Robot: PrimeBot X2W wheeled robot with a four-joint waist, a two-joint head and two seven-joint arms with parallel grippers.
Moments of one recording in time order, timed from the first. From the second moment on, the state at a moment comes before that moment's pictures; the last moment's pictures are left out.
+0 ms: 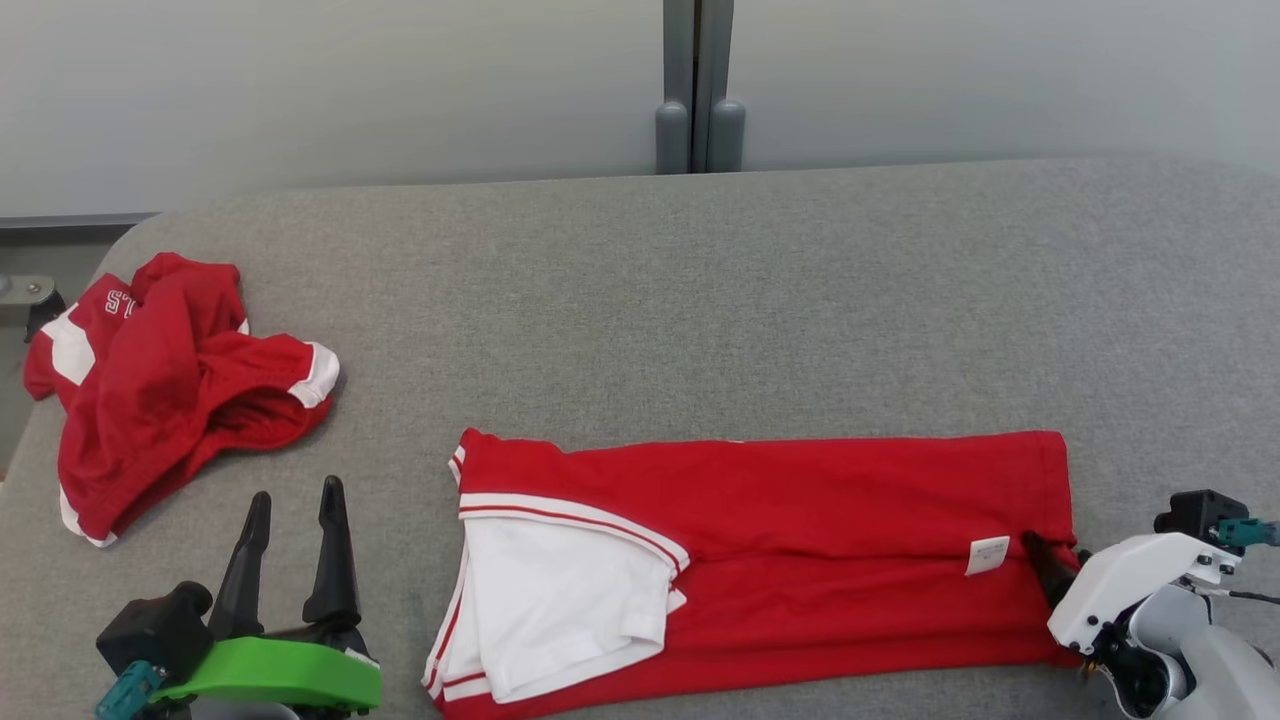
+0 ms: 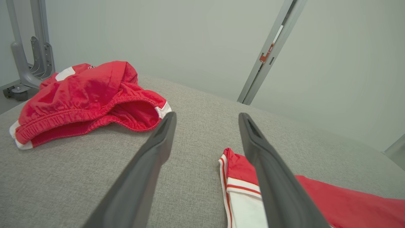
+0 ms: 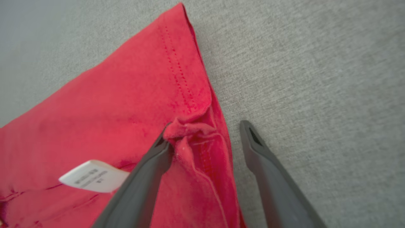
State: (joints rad) left arm -0.02 0.11 -0.05 0.24 -0.50 -0.12 -0.26; right arm -0.29 -0.25 0.08 0.84 0.70 0.13 0.13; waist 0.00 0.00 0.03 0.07
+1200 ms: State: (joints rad) left arm -0.04 0.11 -0.04 0.29 -0.51 -0.13 -0.26; right arm -0.28 -0.32 -0.04 0.48 0.95 0.13 0.16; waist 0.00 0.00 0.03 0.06
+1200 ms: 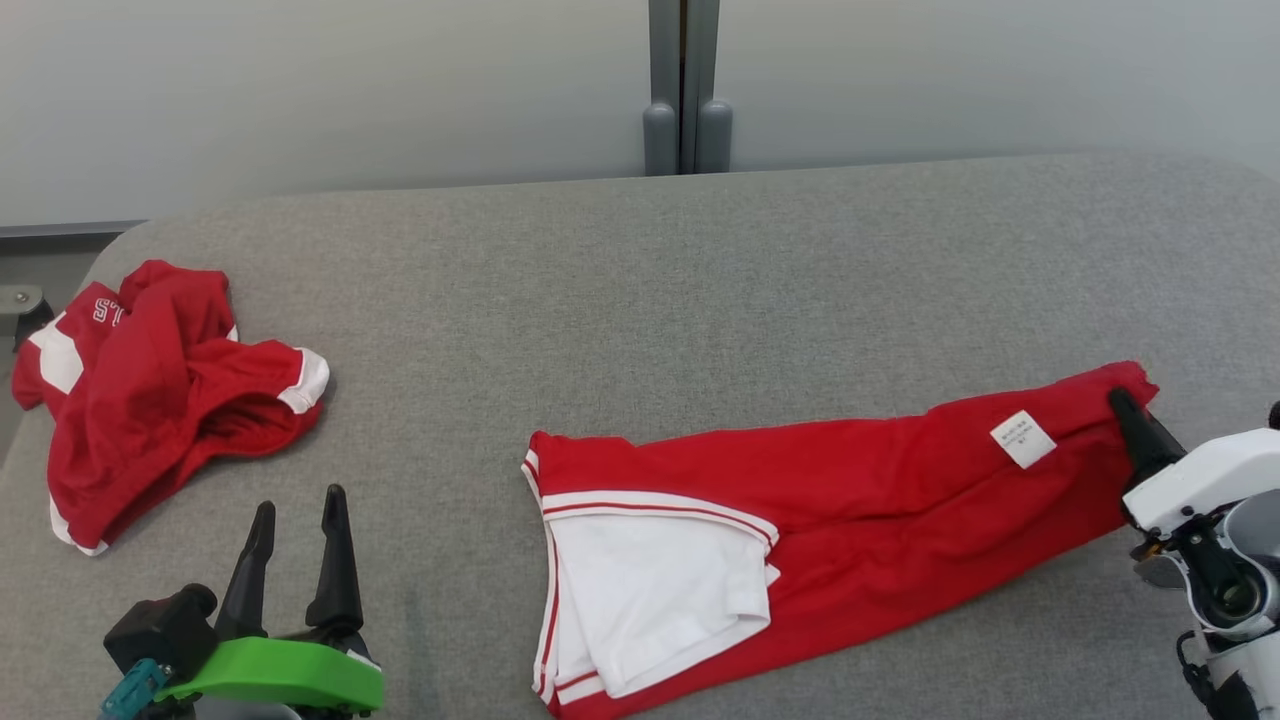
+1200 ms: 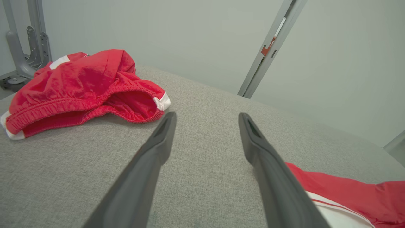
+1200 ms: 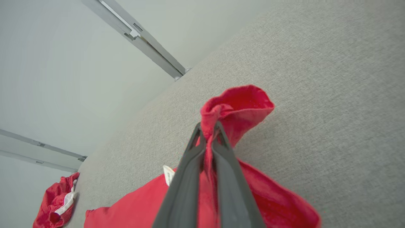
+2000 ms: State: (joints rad) left arm -0.06 0.12 -0.07 0.31 -0.52 -0.13 -0.26; right arm -0.24 -0.06 0.34 0.33 0.84 0.13 0.14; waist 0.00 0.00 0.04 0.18
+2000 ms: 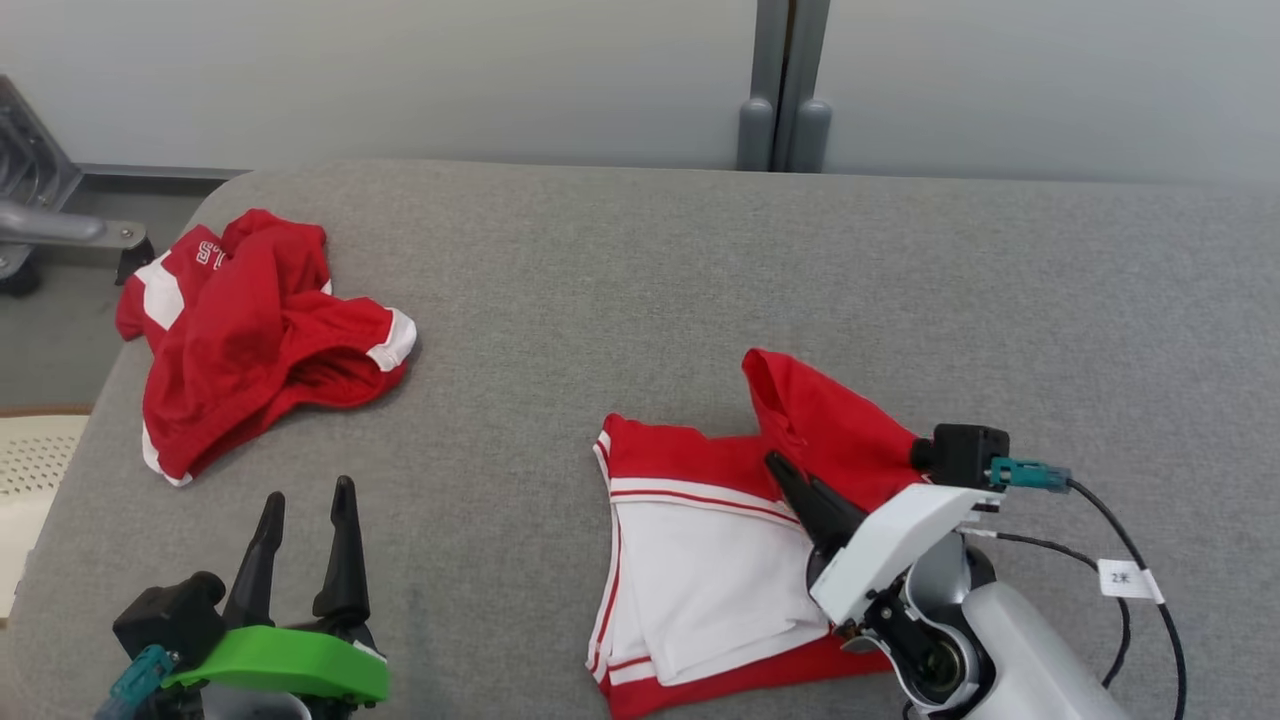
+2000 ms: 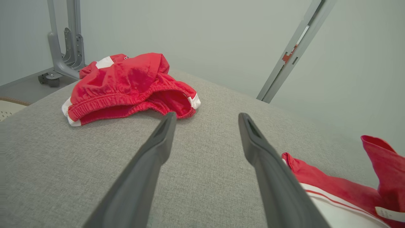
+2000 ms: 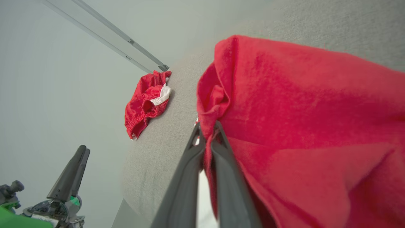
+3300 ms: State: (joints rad) left arm -0.06 0.11 -0.07 0.32 -0.52 -0.13 -0.26; right arm -0.49 -0.20 0.62 0.46 1.13 0.13 -0.25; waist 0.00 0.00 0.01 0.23
